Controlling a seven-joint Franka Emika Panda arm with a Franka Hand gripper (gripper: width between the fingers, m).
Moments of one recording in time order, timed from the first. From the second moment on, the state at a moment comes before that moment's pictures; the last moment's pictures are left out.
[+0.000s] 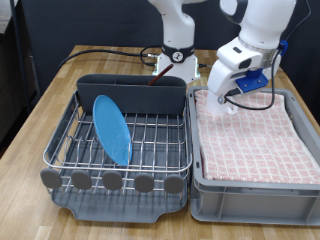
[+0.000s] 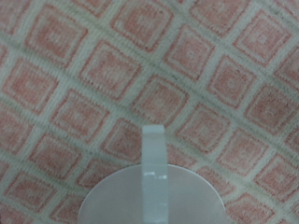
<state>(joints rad) 0.40 0.03 -0.06 -2.47 -0.13 2.33 0.60</state>
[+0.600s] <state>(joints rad) 0.40 0.08 -0.07 -2.49 -0.12 2.40 0.56</state>
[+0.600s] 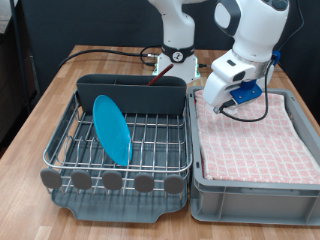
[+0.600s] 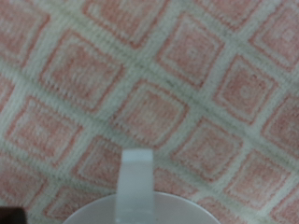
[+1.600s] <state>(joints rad) 0.40 0.06 -0.07 -2.50 -0.10 2.38 0.58</state>
